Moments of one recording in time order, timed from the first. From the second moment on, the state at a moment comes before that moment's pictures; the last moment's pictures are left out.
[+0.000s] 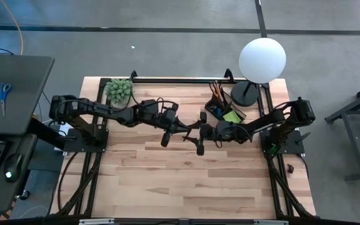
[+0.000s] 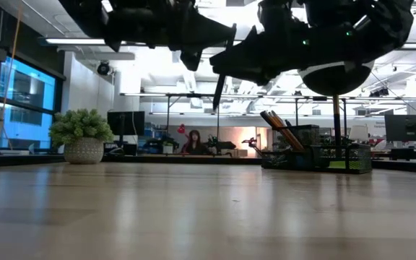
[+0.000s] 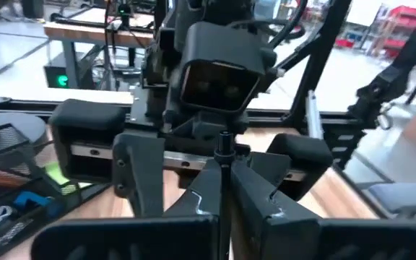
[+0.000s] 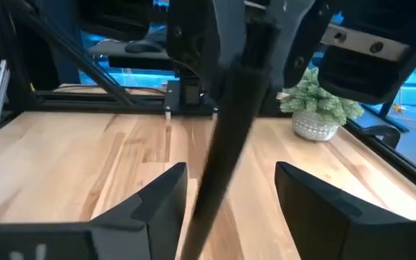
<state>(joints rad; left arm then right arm) 0.22 1.54 0.82 0.55 0.33 -0.07 0.09 1.64 0.63 0.92 0.19 -0.04</state>
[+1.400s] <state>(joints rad) 0.19 1.18 0.82 0.01 0.06 -0.03 -0.06 1.21 0.62 0.23 0.61 -0.07</state>
